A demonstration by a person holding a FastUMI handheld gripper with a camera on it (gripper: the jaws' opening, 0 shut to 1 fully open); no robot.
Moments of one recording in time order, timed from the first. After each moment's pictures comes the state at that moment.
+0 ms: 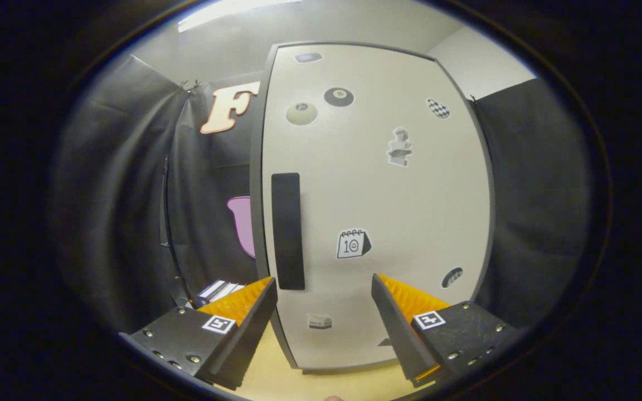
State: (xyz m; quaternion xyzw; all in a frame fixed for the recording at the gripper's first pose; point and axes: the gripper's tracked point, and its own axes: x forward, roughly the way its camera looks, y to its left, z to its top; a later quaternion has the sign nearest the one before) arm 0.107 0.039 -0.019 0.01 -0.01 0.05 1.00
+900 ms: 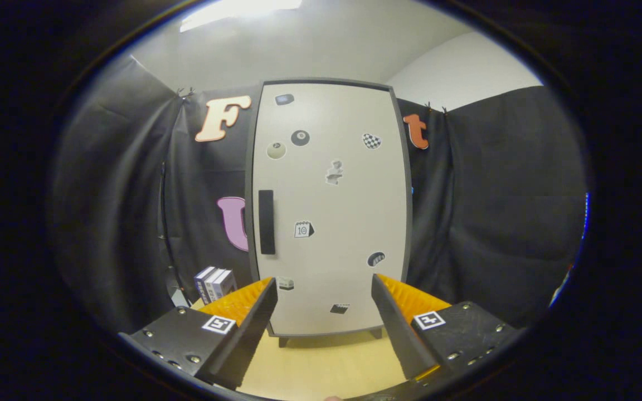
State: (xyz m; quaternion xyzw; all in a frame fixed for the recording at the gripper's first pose) arm -0.030 -0.028 -0.010 0.00 0.00 0.00 1.00
